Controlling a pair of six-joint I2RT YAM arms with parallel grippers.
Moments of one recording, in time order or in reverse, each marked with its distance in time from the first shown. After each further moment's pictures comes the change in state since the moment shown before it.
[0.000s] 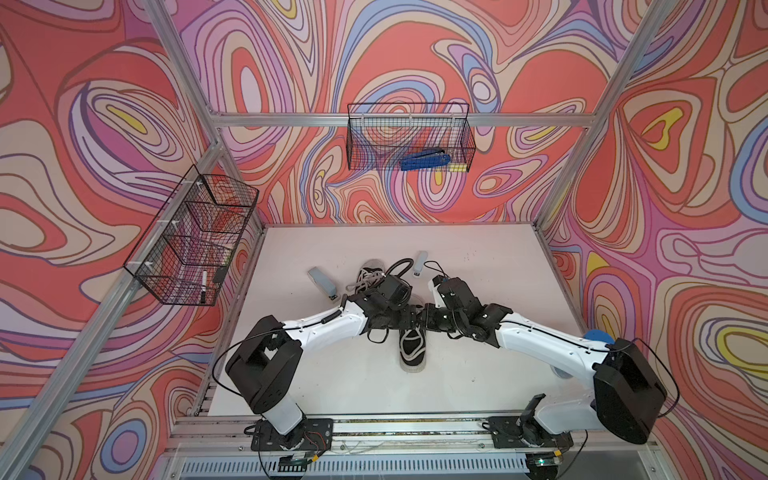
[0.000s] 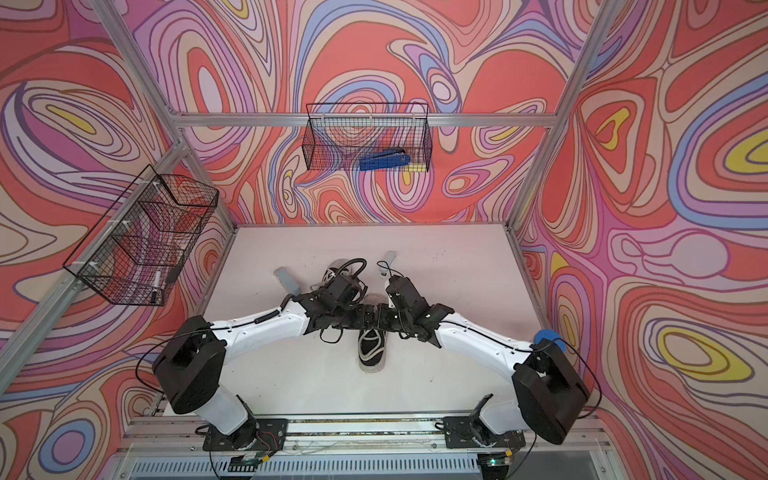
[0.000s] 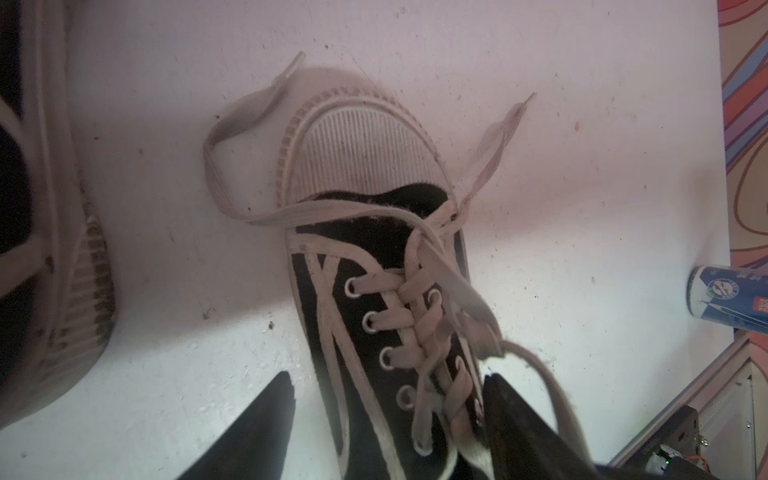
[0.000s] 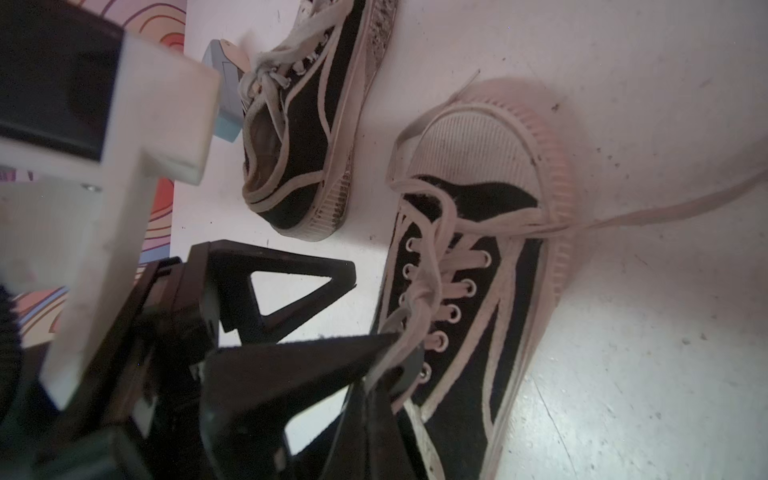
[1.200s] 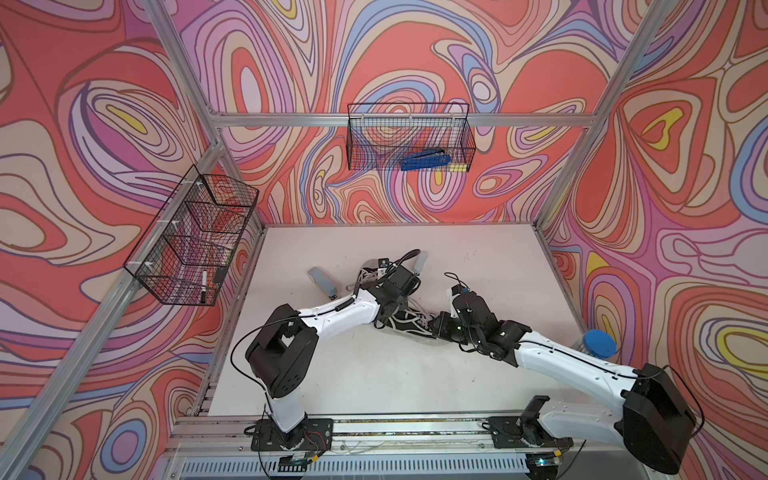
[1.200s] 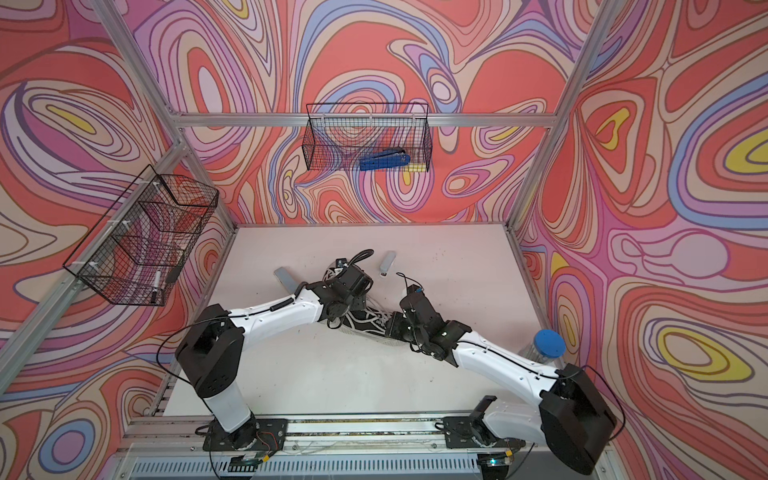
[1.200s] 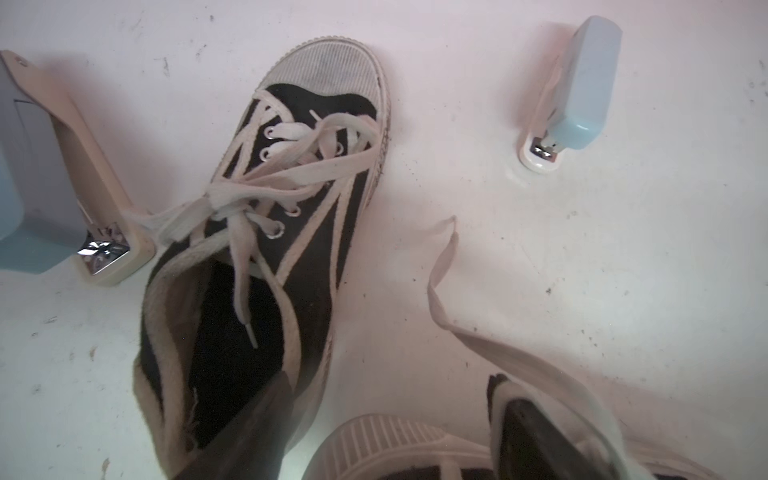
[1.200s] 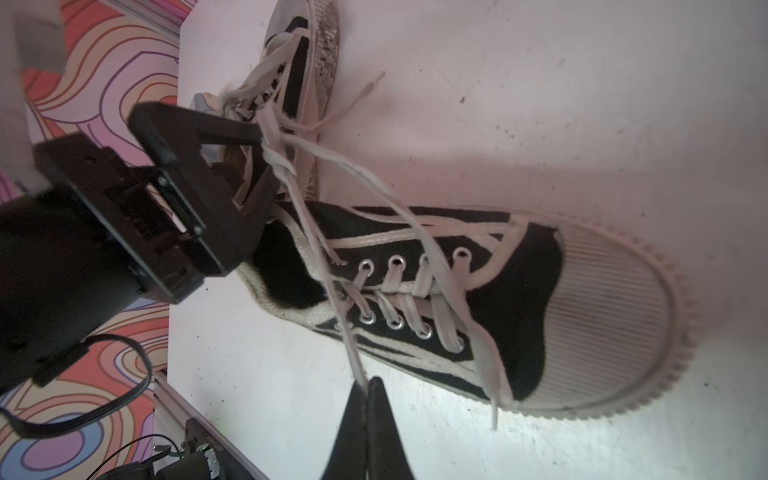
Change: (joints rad) left arm 0.004 0.130 0.186 -0.142 -0.549 -0.071; right arm 0.002 -0.188 -0.179 0.011 0.126 0.124
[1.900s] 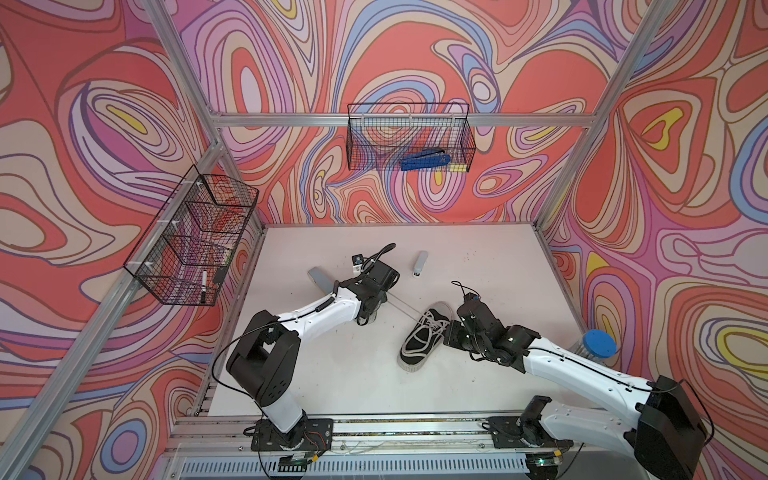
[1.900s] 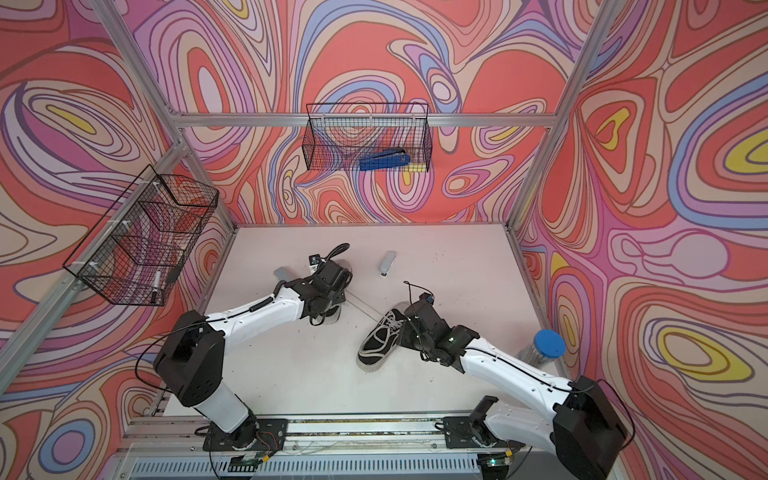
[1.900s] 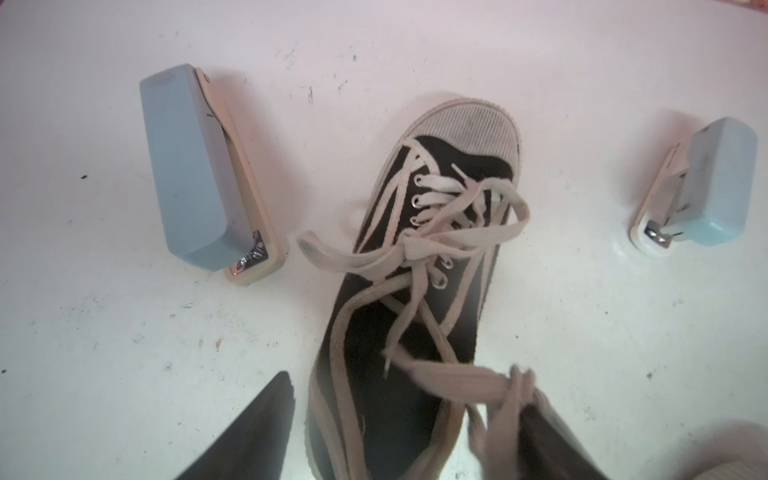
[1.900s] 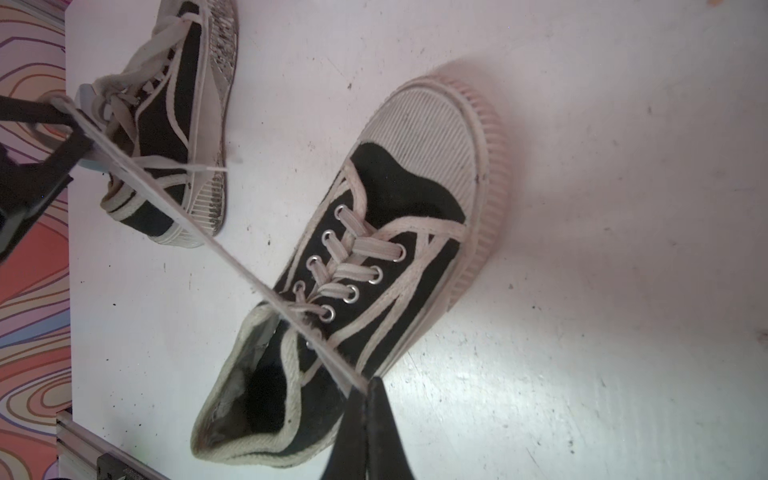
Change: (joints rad) left arm 0.125 -0.117 -0.088 -0.014 -0.062 -0.038; right arm -0.002 -0.081 -0.032 -0.183 0.117 -0.015
